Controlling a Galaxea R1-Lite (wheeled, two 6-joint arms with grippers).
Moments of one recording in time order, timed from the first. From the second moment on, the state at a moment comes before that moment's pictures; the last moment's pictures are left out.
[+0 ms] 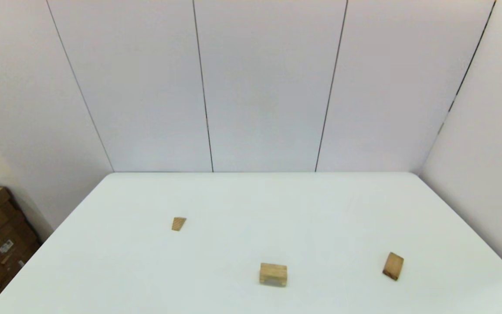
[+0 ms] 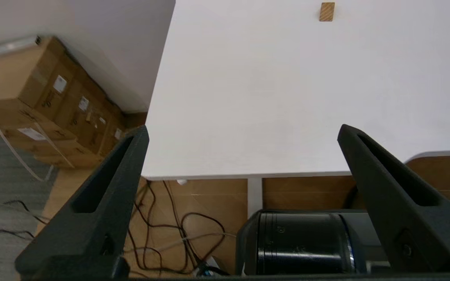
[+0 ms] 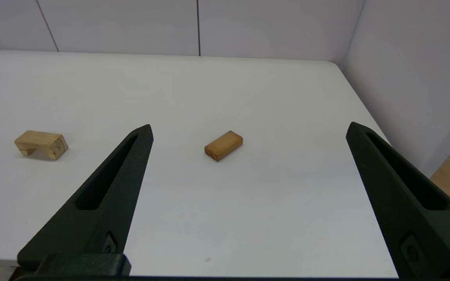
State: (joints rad) left arm -0.01 0.17 -0.71 0.89 0.13 0.16; right arm 0.00 0.00 -0.01 0.02 0.01 -0.03
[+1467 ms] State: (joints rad) left arm -0.01 0.00 0.00 0.00 -0.04 0.12; right arm 0.00 0.00 -0.01 0.02 0.01 -0.03
